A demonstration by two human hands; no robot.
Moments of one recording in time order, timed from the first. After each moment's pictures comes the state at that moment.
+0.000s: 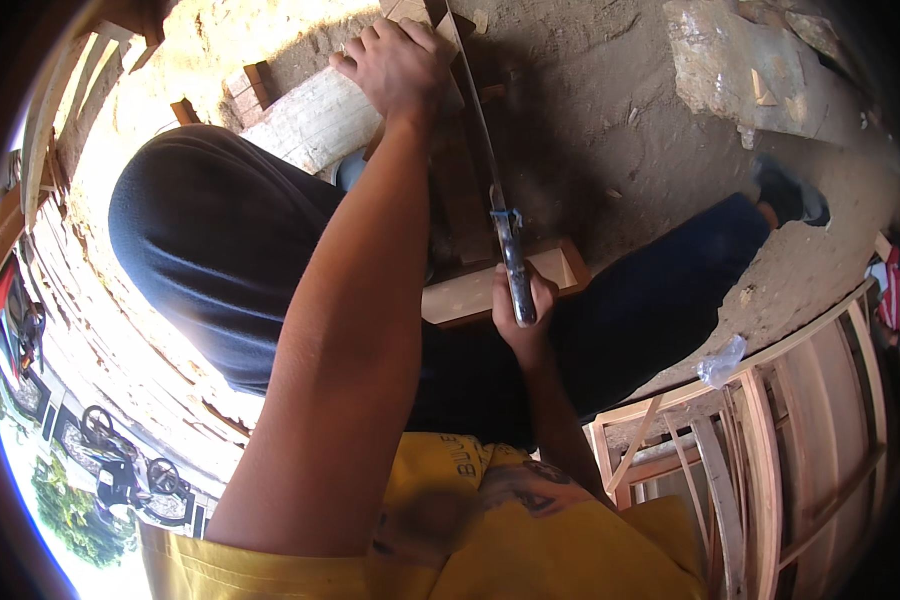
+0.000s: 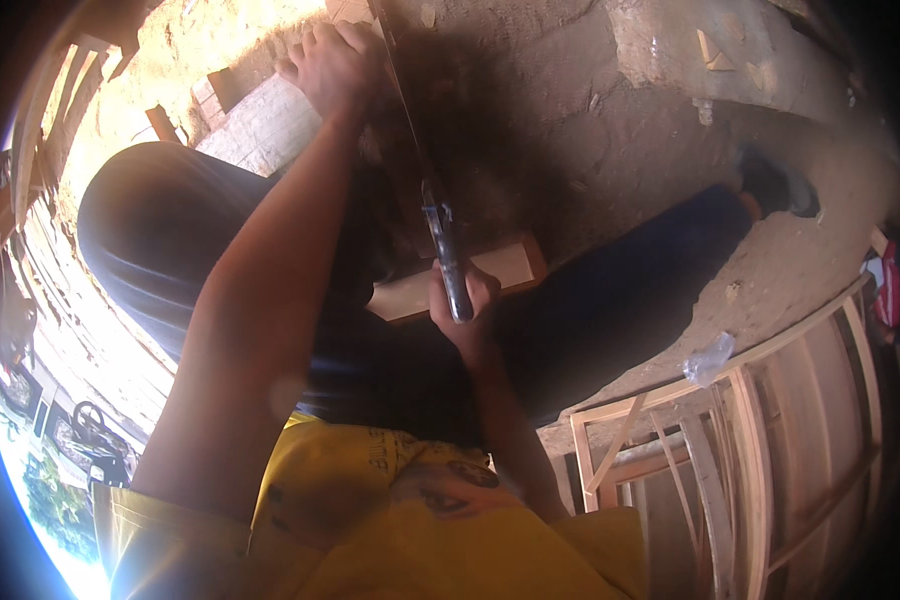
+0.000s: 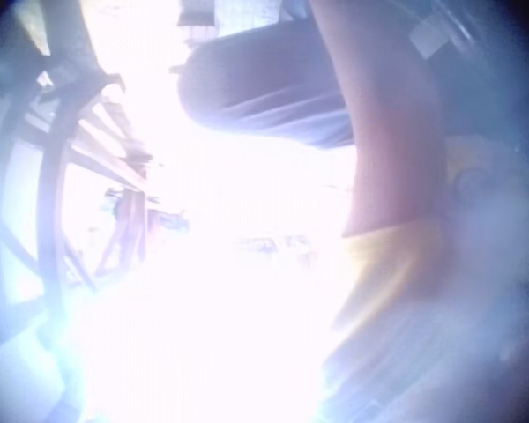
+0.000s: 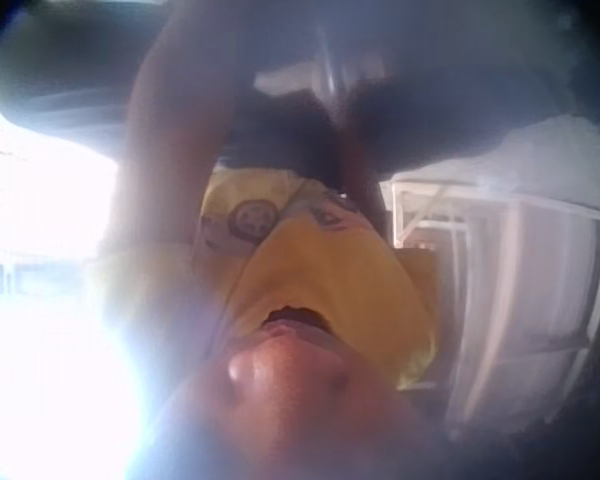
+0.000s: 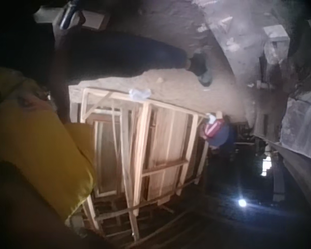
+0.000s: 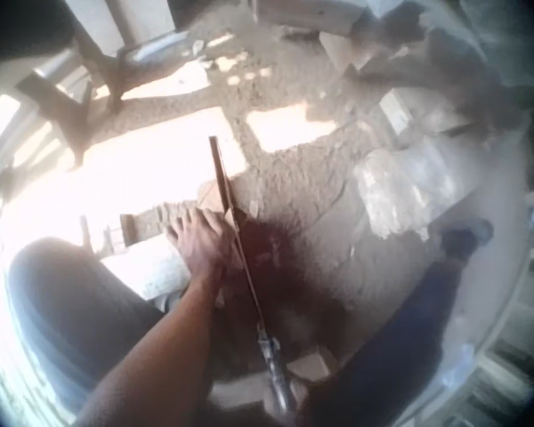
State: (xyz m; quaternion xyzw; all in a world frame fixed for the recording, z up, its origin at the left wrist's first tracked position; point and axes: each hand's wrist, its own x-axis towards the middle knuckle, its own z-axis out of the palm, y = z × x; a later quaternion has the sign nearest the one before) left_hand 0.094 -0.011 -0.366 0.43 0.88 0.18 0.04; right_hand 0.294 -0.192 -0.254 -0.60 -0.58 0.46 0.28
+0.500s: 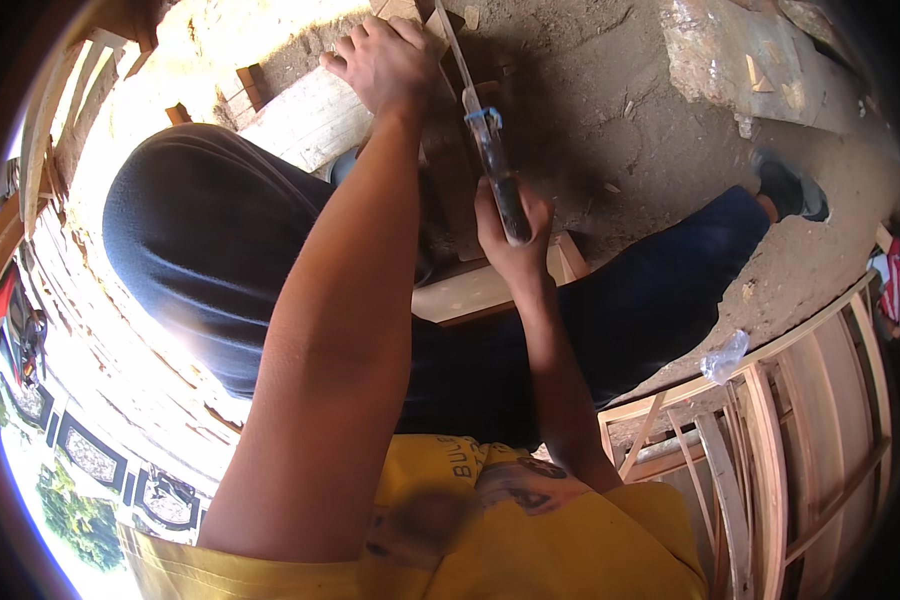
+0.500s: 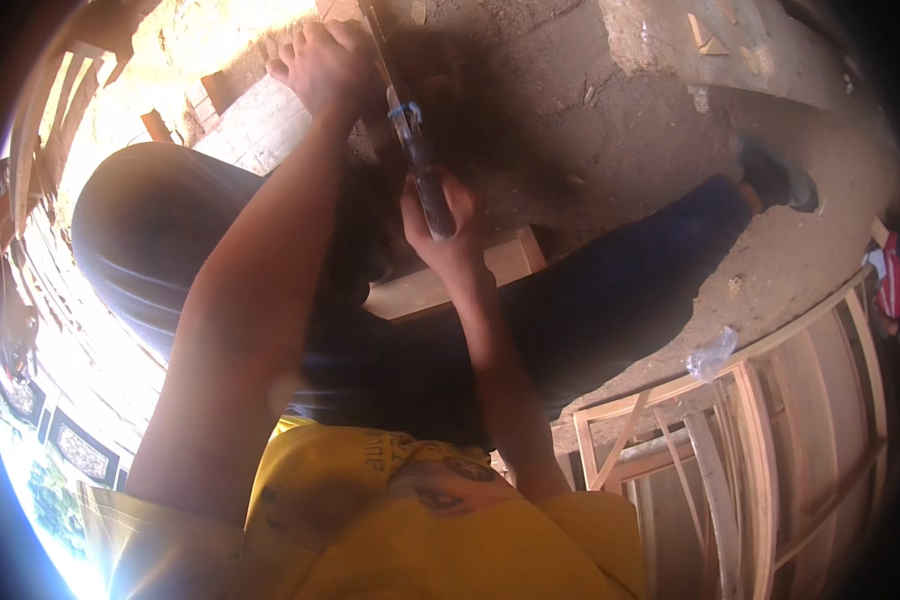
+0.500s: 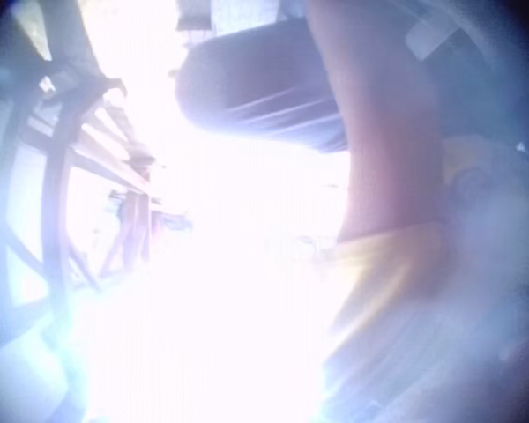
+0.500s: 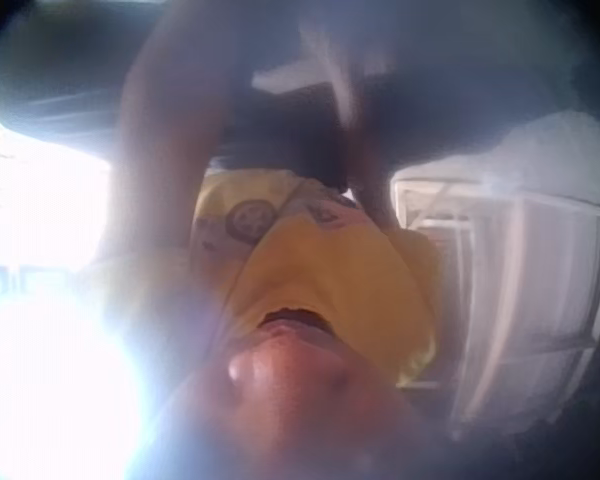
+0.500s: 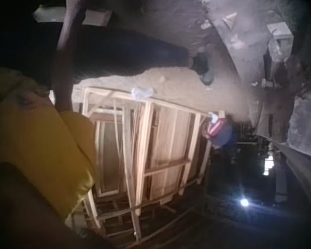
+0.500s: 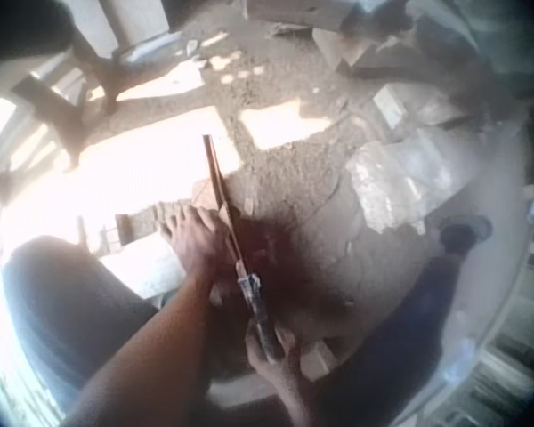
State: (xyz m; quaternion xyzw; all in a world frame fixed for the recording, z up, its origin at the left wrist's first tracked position) left_hand 0.096 -0.007 -0.368 0.45 0.88 0.17 0.04; right_hand 0.263 -0.116 -0.261 -0.59 -0.57 0.49 0.29
